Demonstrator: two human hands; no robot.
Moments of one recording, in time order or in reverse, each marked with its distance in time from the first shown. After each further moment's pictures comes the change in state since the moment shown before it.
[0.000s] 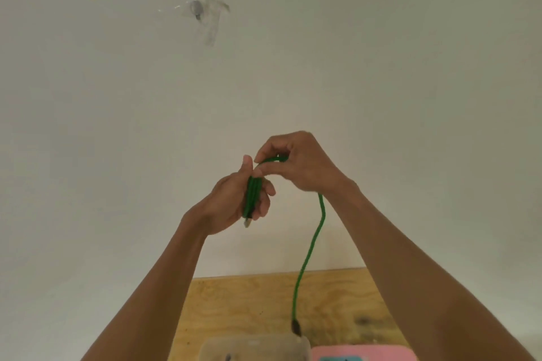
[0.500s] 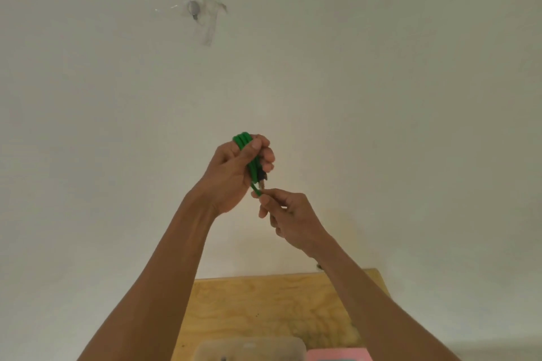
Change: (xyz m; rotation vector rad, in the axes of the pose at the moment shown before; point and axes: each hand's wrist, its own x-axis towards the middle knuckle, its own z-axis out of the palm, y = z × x) left_hand 0.021 0.025 0.006 -0.303 0.074 0.380; right_hand -0.062 0.047 0.060 0.494 0.090 0.360
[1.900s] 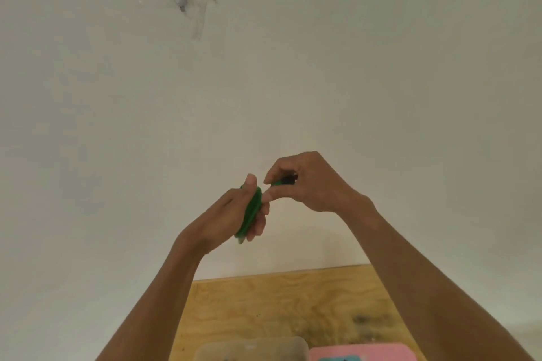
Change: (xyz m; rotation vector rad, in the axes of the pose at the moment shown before) left_hand -0.037 -0.030 -0.010 0.599 -0.134 -0.326; right_hand 0.024 -0.063 -0.042 -0.607 -0.122 -0.211
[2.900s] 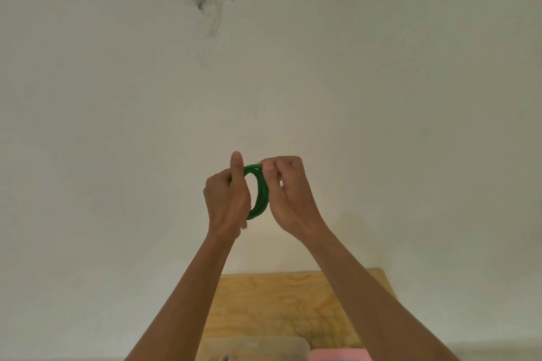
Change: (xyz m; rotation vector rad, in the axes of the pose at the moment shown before) left_hand 0.023 -0.002 0.014 -0.095 0.952 -0.012; right_hand -0.001 -0.012 0.072 0.218 0.348 0.145
